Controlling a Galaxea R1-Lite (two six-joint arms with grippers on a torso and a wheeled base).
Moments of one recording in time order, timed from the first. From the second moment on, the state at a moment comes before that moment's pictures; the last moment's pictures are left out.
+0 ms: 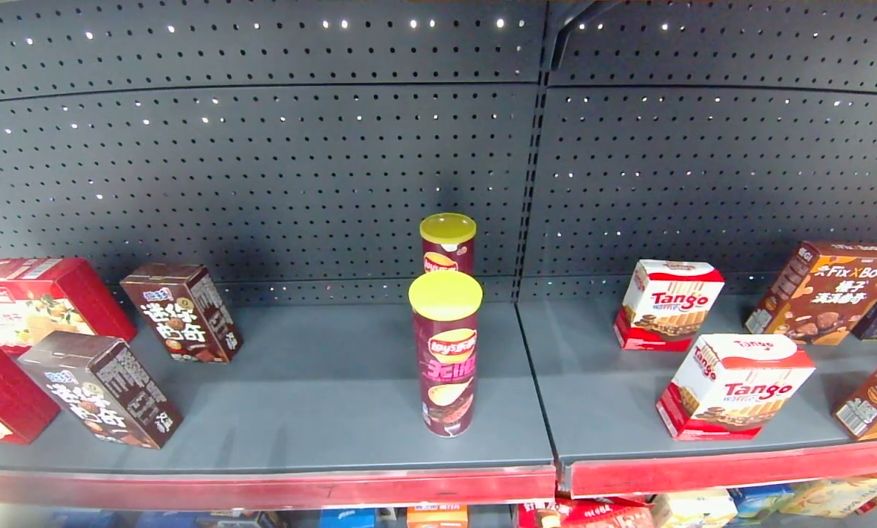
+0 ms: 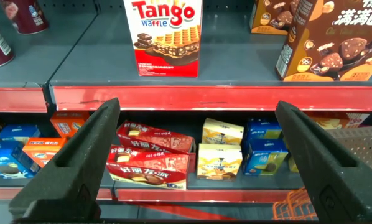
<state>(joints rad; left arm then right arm) -0.12 0.65 -0.54 -0.29 0.26 0.02 0.00 0.00 0.00 0.00 0.03 -0.01</state>
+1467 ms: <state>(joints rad) 0.11 0.10 -0.50 0.23 0.43 0.00 0.00 0.00 0.00 0.00 0.03 -0.01</state>
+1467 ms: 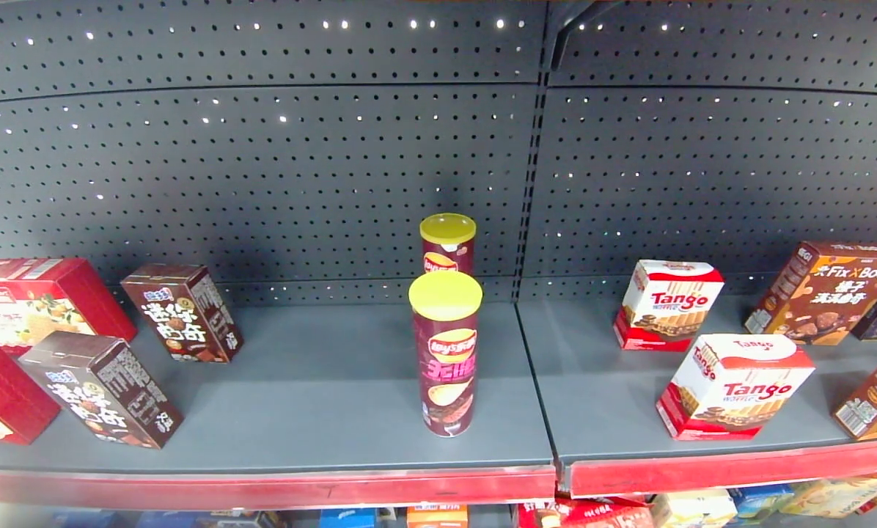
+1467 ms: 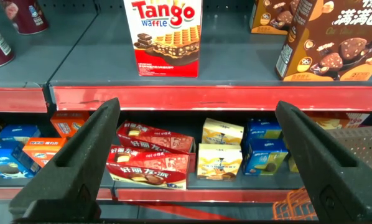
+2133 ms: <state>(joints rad) 0.06 0.09 -0.32 0.20 0.24 0.00 0.00 0.00 0.00 0.00 0.03 -0.01</state>
